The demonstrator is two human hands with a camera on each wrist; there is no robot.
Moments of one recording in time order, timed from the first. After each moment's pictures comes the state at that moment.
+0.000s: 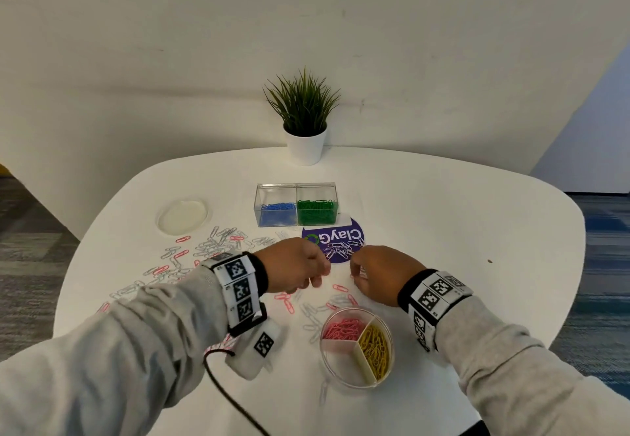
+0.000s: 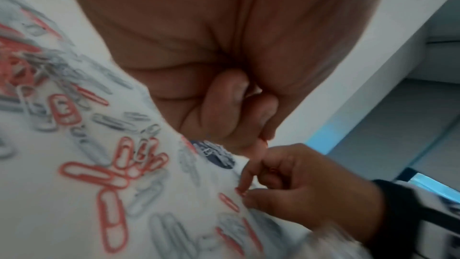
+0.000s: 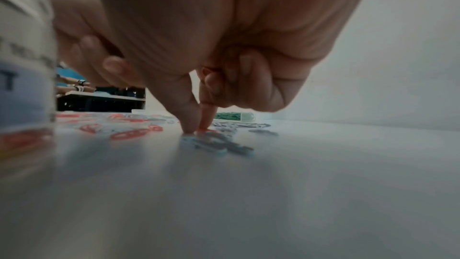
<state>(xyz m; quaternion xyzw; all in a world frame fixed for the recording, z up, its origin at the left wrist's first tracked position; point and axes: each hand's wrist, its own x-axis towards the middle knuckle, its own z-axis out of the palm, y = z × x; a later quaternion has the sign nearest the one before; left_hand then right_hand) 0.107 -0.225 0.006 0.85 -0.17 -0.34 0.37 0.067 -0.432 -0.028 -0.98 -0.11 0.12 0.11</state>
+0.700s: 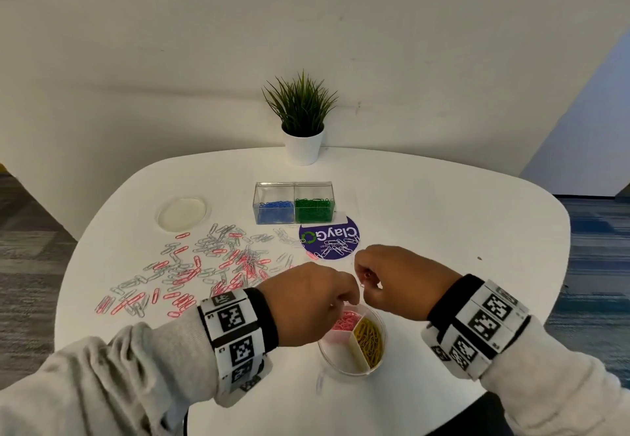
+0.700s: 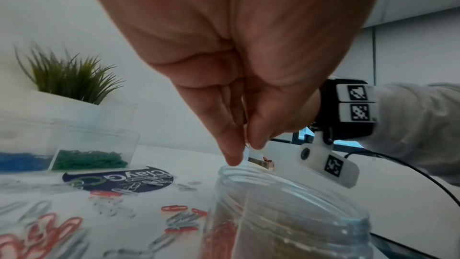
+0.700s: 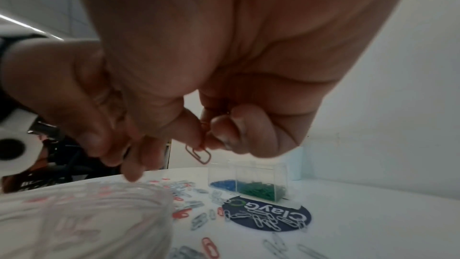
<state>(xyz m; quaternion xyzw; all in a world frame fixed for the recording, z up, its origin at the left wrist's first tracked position) 0.032 -0.225 0.033 0.87 -0.45 -0.11 0.18 0.009 -0.424 0.046 -0.97 -0.15 0.11 0.14</state>
